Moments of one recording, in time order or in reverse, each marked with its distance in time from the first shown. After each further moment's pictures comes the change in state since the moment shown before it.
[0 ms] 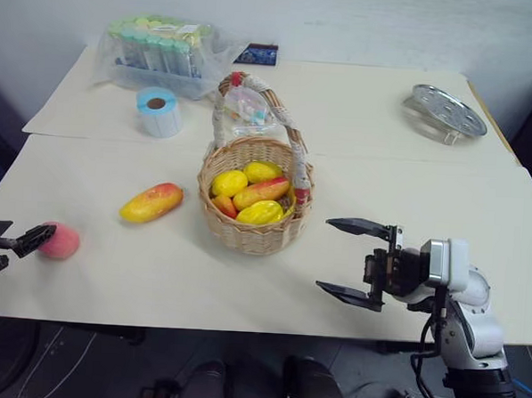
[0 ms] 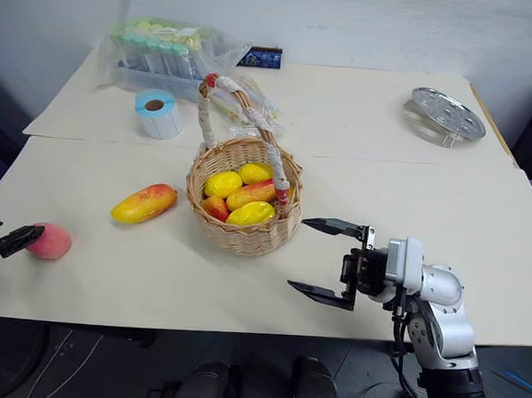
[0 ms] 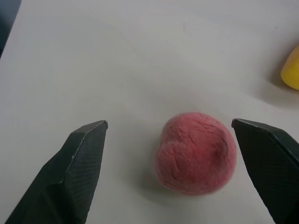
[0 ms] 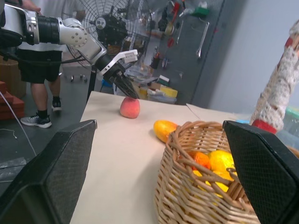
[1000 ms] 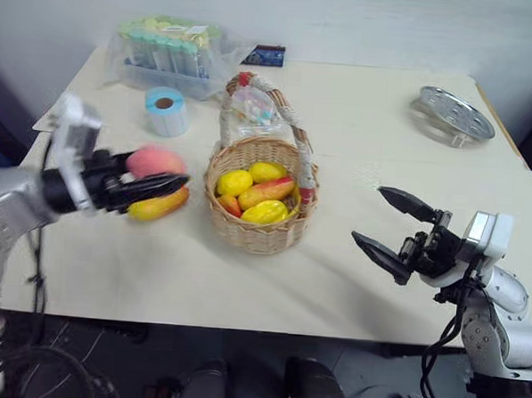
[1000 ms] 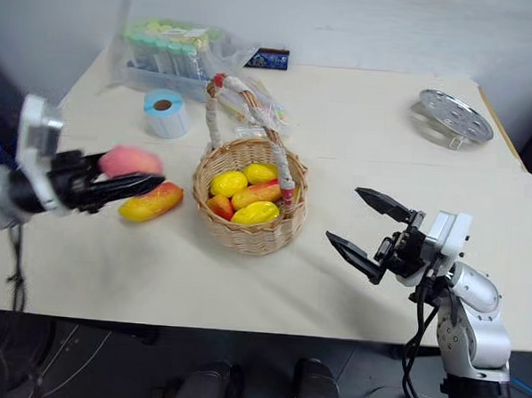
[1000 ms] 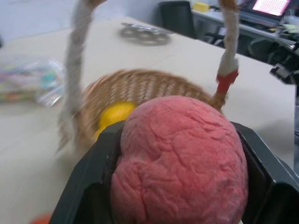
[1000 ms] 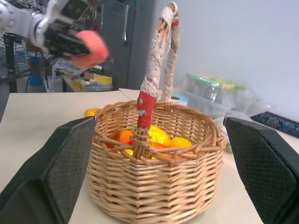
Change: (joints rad) left arm -0.755 -0.215 -0.440 -0.322 -0.057 0.181 -0.320; right arm 0.059 -0.032 -0.184 -0.024 0.048 0.131 -0.238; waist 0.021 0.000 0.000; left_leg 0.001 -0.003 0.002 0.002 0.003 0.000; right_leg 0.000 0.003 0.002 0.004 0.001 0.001
